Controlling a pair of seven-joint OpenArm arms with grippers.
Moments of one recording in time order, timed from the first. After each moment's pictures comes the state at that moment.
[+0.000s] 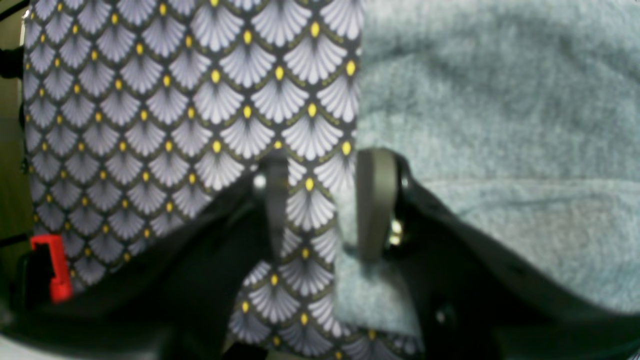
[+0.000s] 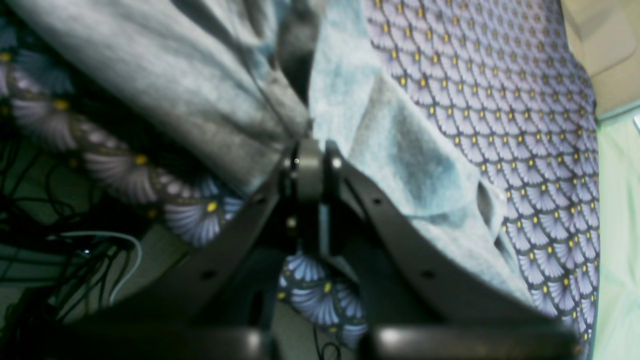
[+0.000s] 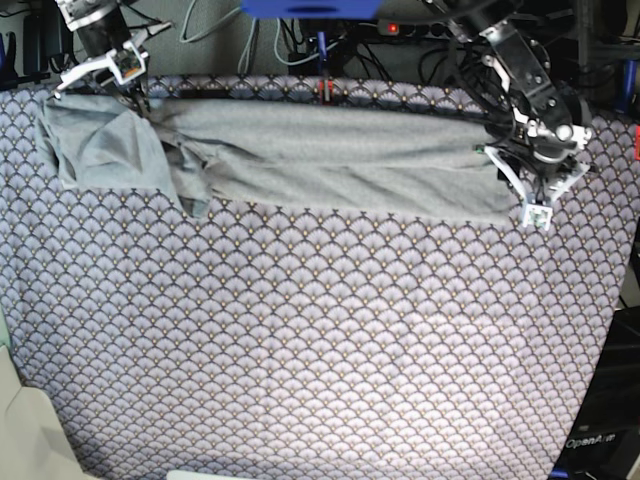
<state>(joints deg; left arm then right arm) 4.6 8.7 -38.5 100.1 24.3 -40.0 42.6 -34.2 -9.5 44.6 97.0 -56.6 39.9 44.9</state>
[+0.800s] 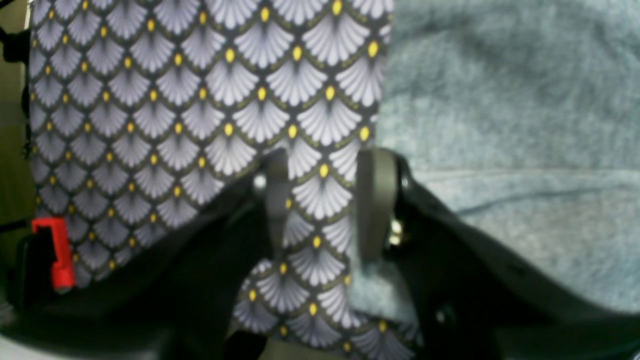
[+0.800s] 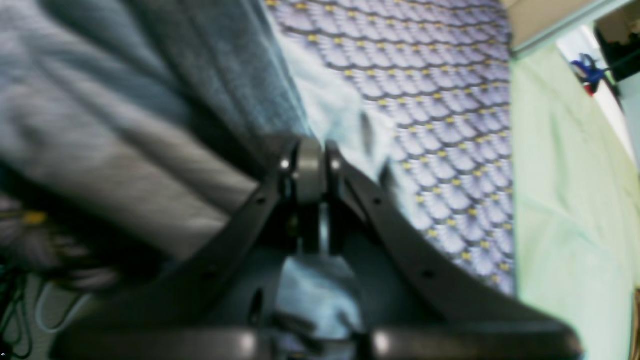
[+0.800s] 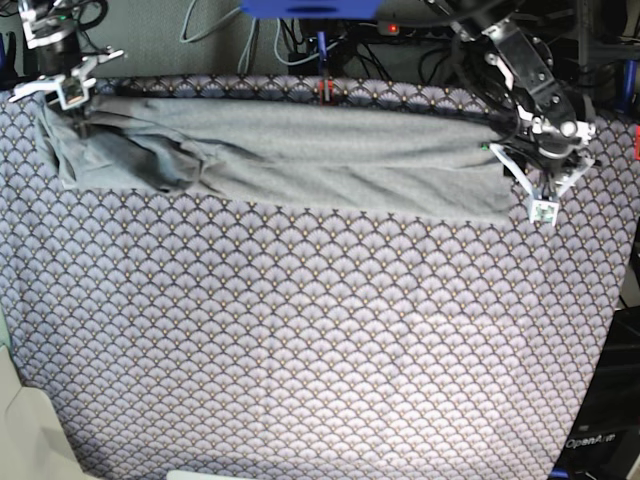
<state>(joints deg) 4.5 8.7 -40.3 100.1 24.3 -40.0 42.6 -23.2 -3.0 57.2 87.2 -56.9 40.1 44.7</state>
